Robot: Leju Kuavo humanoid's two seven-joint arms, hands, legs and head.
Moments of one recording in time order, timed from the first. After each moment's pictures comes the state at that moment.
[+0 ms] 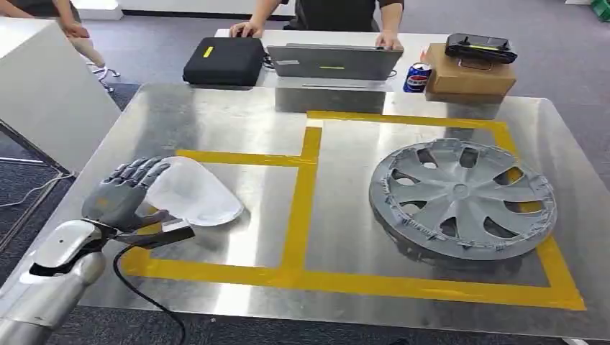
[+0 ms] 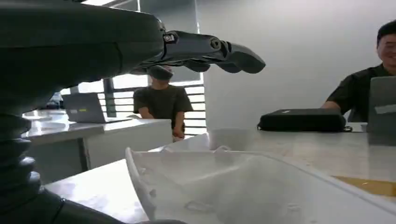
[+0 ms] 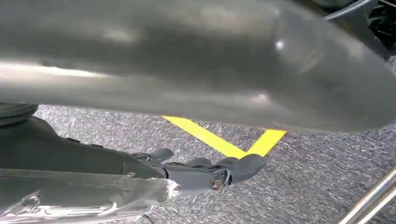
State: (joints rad) left arm -0.17 0.24 -0.09 -1.28 -1.16 0.28 -0.19; right arm -0.06 0.17 -0.80 -0.21 1.23 -0.03 -0.16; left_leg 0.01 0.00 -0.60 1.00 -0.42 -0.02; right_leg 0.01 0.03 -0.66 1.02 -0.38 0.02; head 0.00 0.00
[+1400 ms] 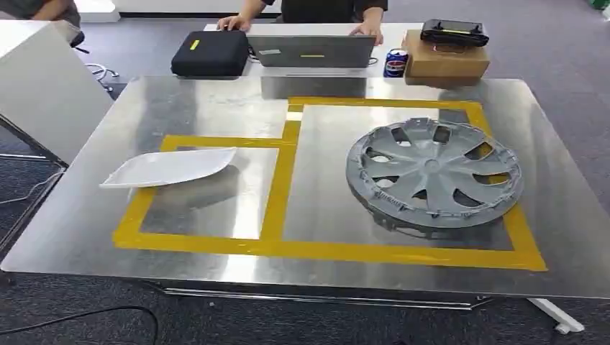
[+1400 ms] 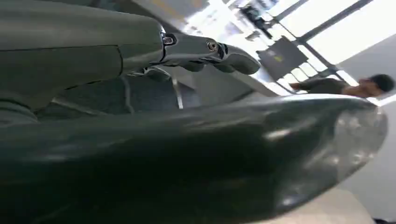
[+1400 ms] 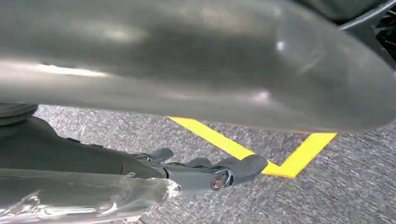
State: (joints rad) left arm -0.01 0.03 0.94 -1.12 -0.40 -0.03 -0.67; right arm -0.06 0.19 -0.86 -0.21 1.29 -0.02 -0.16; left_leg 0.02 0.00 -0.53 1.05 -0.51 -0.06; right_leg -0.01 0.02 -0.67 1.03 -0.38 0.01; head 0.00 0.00
